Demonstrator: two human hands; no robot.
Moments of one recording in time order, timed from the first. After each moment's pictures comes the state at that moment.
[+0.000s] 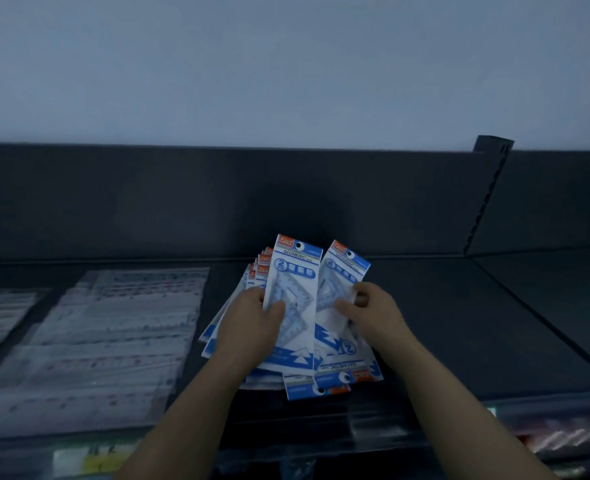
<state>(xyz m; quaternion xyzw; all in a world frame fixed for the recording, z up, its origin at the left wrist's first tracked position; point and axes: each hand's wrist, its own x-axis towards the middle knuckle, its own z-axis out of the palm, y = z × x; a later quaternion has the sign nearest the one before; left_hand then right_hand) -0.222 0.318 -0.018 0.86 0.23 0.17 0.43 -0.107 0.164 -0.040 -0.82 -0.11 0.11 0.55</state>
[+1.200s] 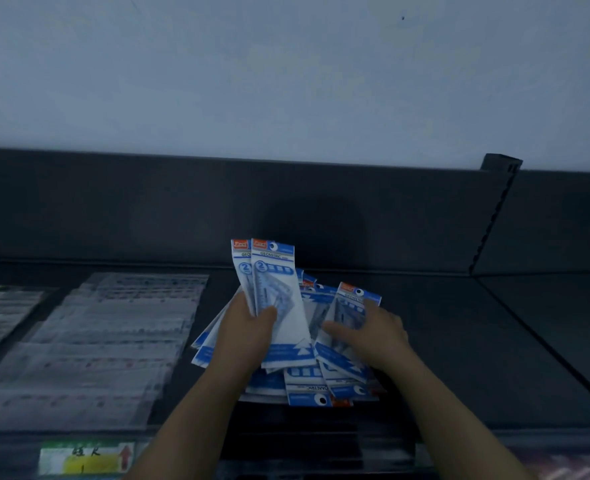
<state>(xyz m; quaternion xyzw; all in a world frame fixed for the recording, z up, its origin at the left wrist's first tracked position) -0.217 0.302 -0.018 0.71 0.27 0.24 0.60 -0.095 0.146 -0.034 -0.94 -0.17 0.10 0.27</state>
